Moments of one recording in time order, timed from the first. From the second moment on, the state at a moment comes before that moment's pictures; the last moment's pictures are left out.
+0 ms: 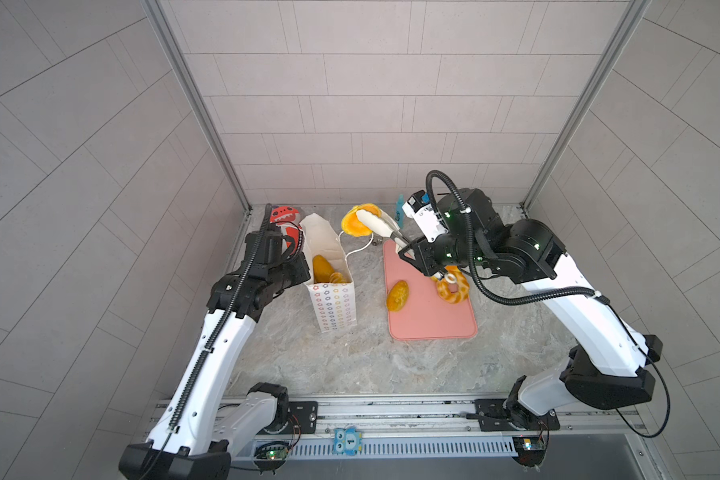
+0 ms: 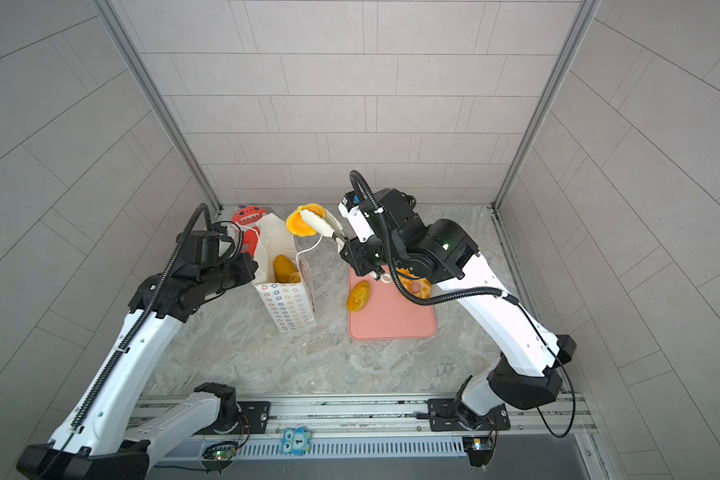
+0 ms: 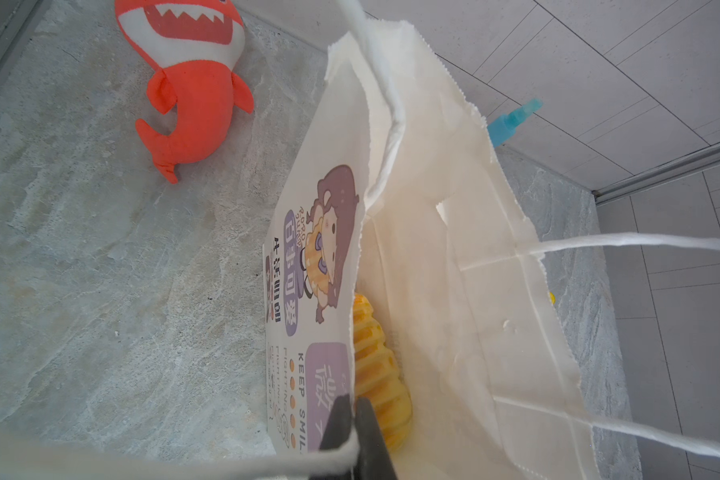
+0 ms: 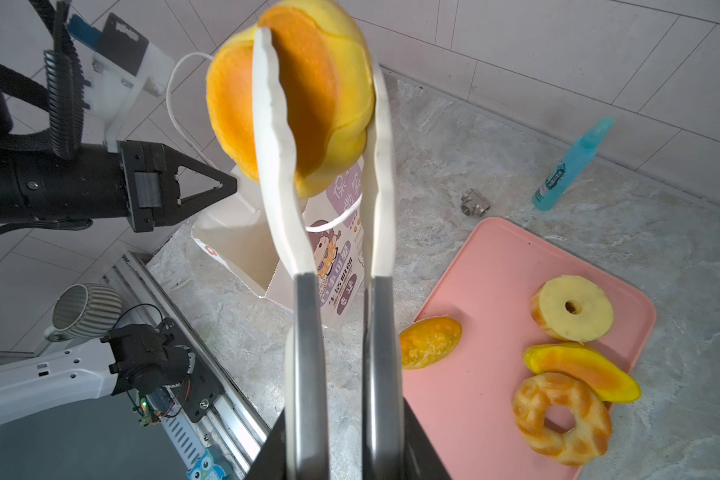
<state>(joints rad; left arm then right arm) -0.17 1.02 1.16 -0.88 0.11 -0.49 0.82 1.51 2.05 -1.23 0.00 0.25</state>
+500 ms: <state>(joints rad) -0.17 1.01 1.16 -0.88 0.11 -0.50 0.92 1.63 2.20 -1.32 0.10 0.20</state>
